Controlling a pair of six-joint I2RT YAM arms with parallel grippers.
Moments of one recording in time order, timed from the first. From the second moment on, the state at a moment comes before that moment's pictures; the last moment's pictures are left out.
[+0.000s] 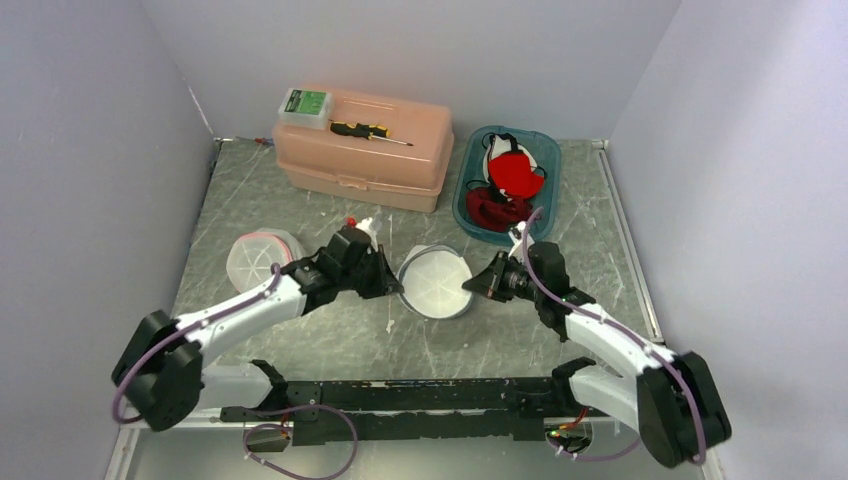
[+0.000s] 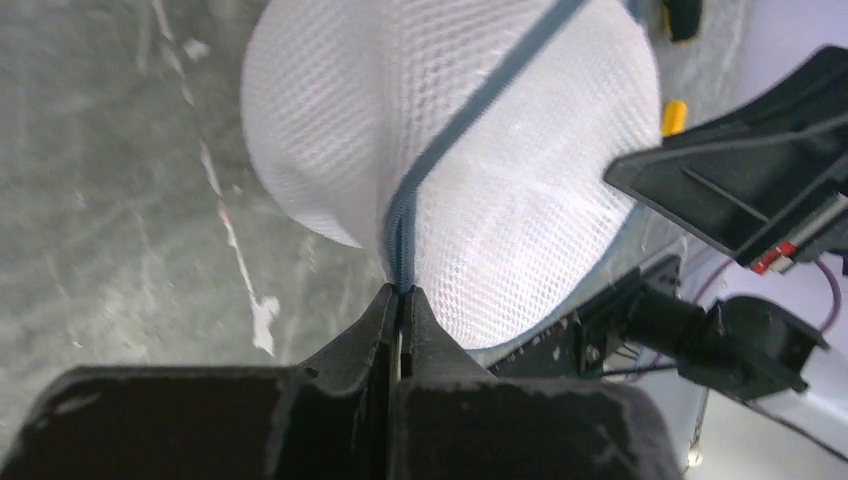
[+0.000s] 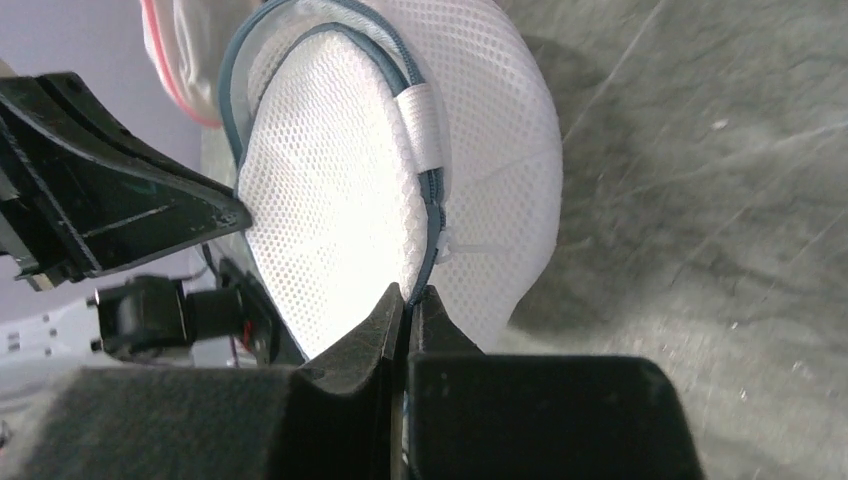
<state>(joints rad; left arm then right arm) -0.69 1.28 0.75 -0.21 0.16 -0.83 0.36 1.09 0.36 0.21 -0.49 0.76</state>
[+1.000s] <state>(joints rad) -0.88 1.15 0.84 -0.48 -0.21 -0.71 0.52 1.08 0.37 0.03 -0.36 0.80</state>
